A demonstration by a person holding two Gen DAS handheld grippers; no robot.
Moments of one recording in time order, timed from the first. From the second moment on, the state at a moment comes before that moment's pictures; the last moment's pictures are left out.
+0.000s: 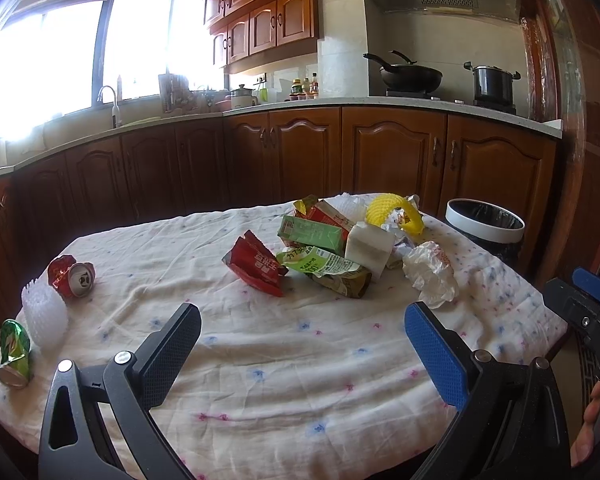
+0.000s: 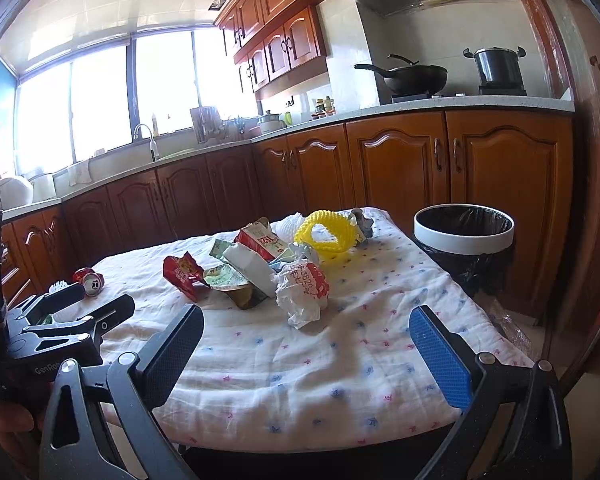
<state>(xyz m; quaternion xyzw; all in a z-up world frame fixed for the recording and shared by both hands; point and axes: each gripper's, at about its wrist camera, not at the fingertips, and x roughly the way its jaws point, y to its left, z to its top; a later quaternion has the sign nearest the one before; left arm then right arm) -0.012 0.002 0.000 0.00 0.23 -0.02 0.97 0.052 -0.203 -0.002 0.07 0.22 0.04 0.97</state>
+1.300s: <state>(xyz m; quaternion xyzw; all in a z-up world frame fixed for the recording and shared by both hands) 0.016 0.001 -0.013 0.00 0.27 -0.03 0.96 0.066 -0.214 -0.016 0.11 0.26 0.07 0.96</state>
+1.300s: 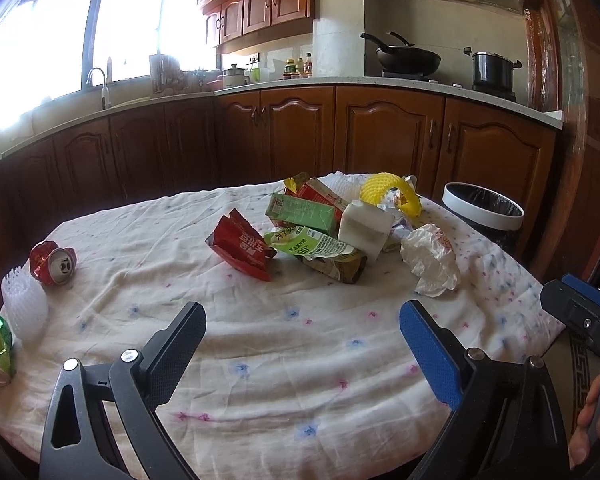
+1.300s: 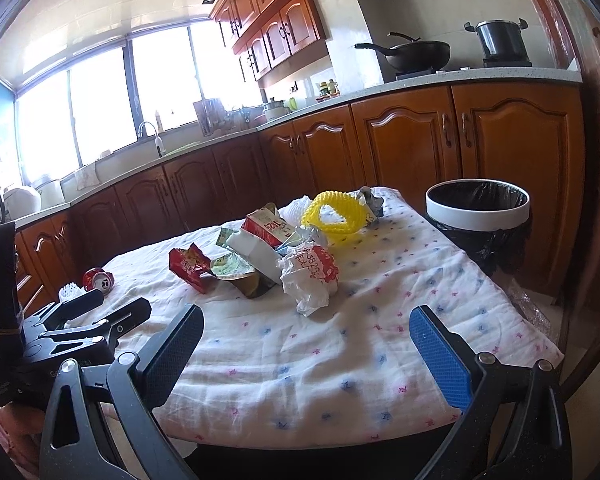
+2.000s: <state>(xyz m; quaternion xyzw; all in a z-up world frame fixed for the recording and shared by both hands) 0.156 -0.004 0.004 -0.05 0.35 -0.11 0.93 0.174 -0.229 -0.047 0.18 0.37 0.14 0.90</state>
